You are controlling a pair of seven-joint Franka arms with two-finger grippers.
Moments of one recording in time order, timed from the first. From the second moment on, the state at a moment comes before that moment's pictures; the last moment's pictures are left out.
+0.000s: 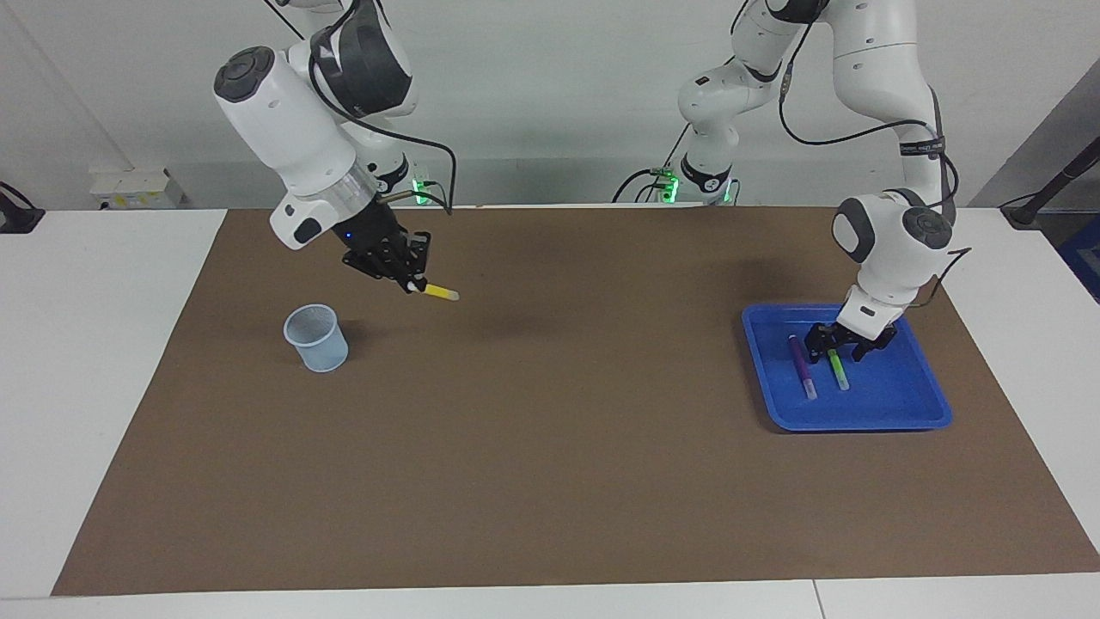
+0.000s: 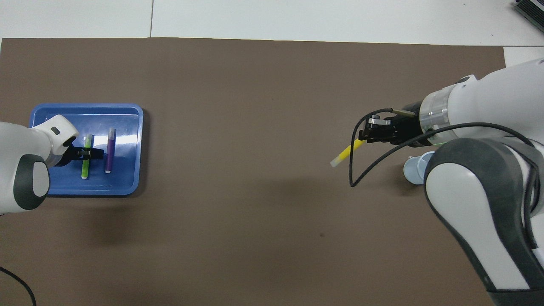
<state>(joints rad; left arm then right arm) 0.38 0.24 -0.25 -2.15 0.12 2.46 0.13 -0.10 0.03 0.34 -1.79 0.36 1.98 0.42</state>
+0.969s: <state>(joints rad) 0.19 0.14 -0.27 -1.98 -0.06 2.16 -0.46 0.24 0.01 0.34 -2.09 0.55 2.79 1.05</state>
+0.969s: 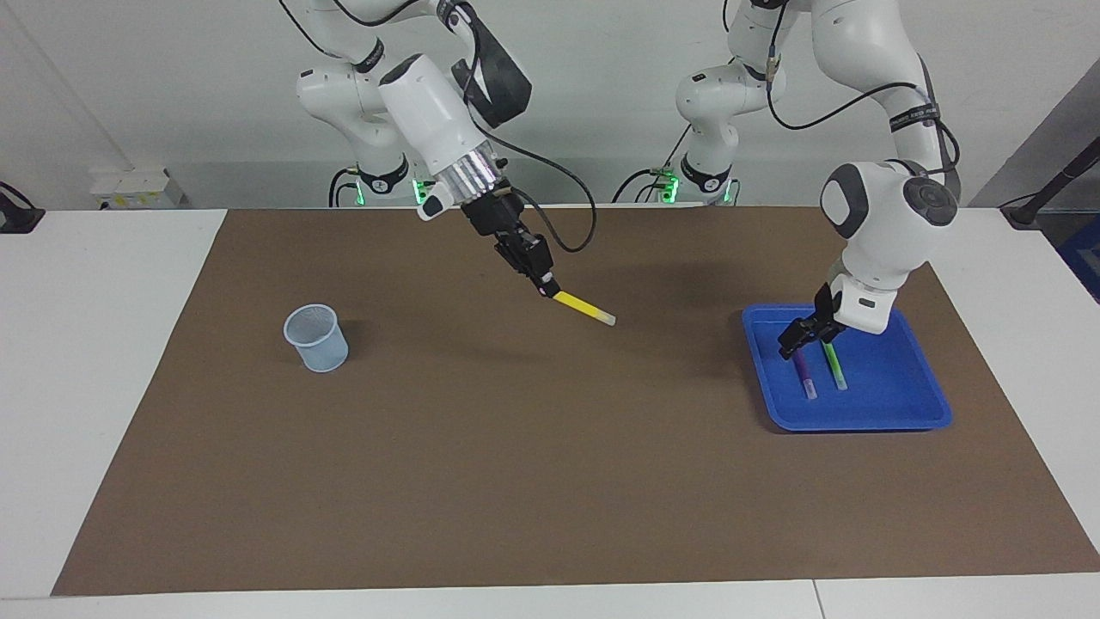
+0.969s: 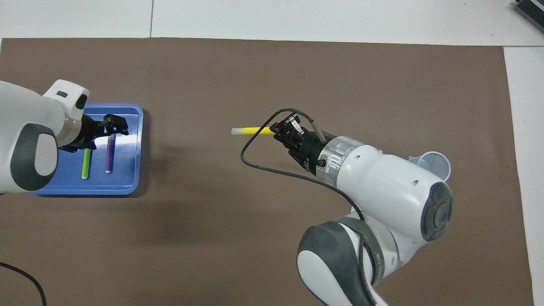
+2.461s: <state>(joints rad) -0.33 0.05 -0.27 -2.04 -0.21 2.51 -2.10 0.27 0.01 0.33 -2.12 0.55 2.80 1.06</state>
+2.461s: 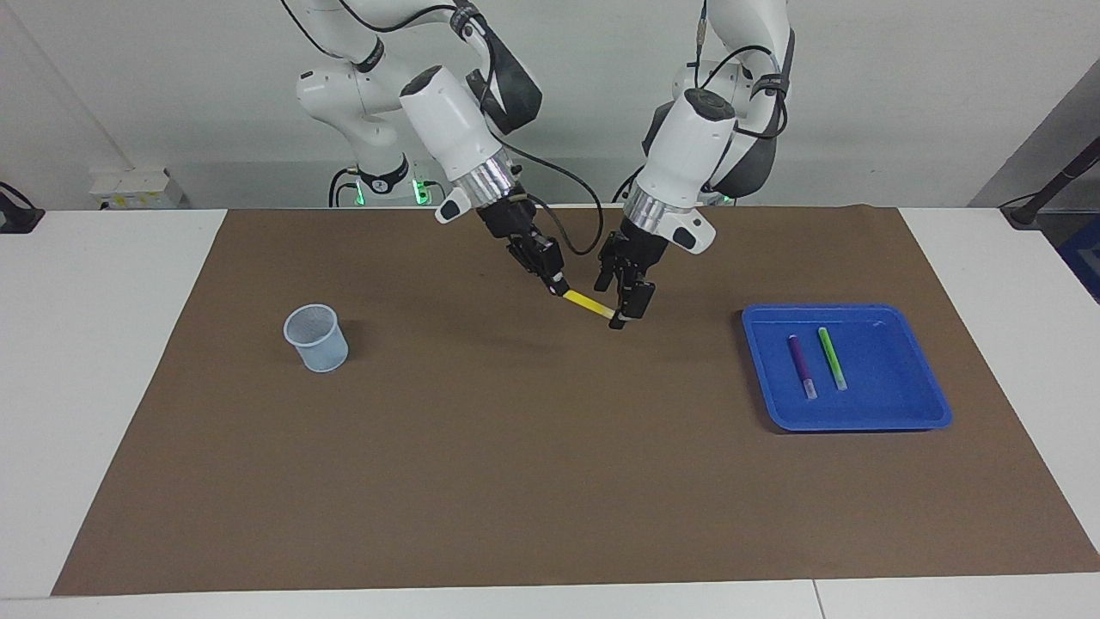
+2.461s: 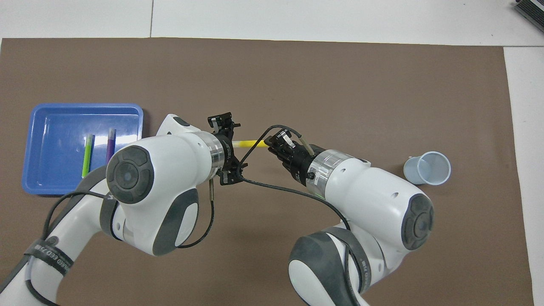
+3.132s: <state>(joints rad) -0.37 0.04 -0.27 -2.04 -0.13 2.53 -2.21 0.27 0.01 0.33 -2.13 0.55 2.80 1.06</state>
